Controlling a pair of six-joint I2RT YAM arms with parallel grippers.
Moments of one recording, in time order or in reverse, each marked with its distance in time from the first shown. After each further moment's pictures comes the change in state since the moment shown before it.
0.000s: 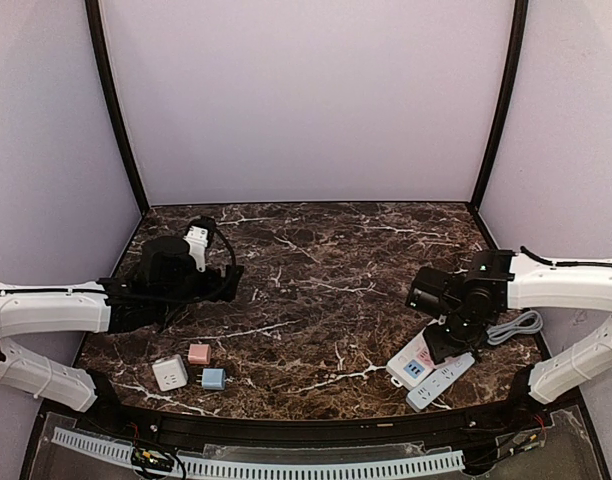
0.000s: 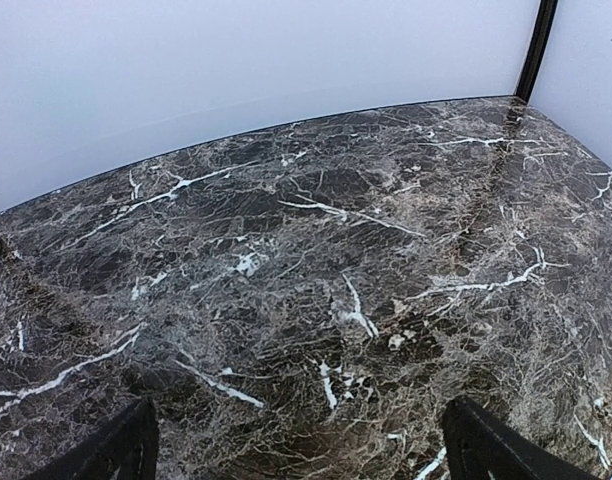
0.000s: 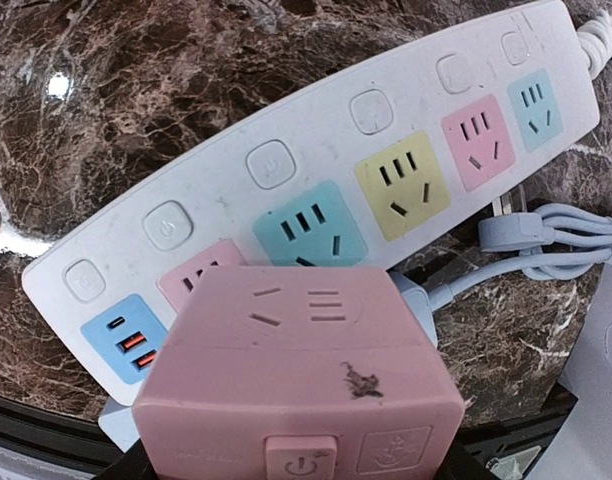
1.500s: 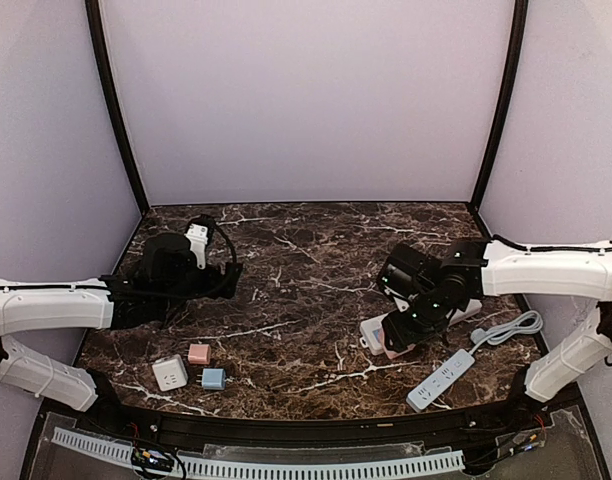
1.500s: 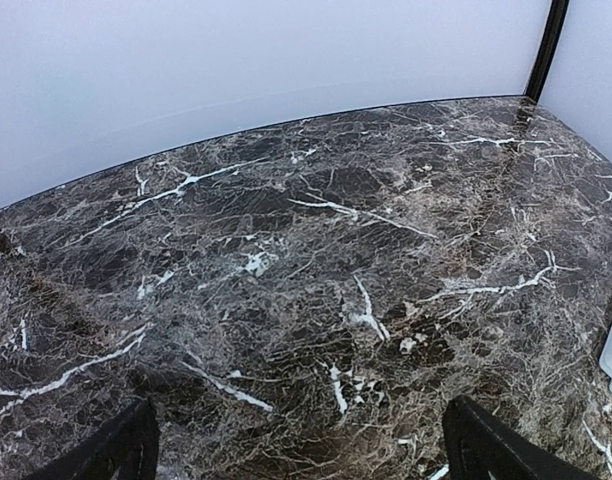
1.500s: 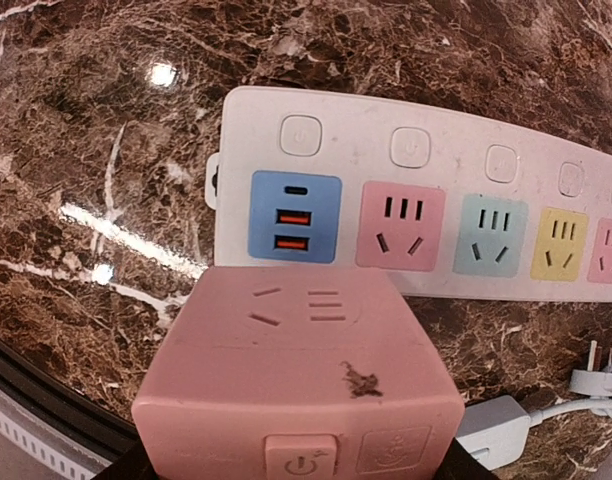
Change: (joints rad) left arm 0.026 0.026 0.014 0.000 0.011 0.000; right arm -0.004 0.151 0.128 0.250 -0.142 -0.206
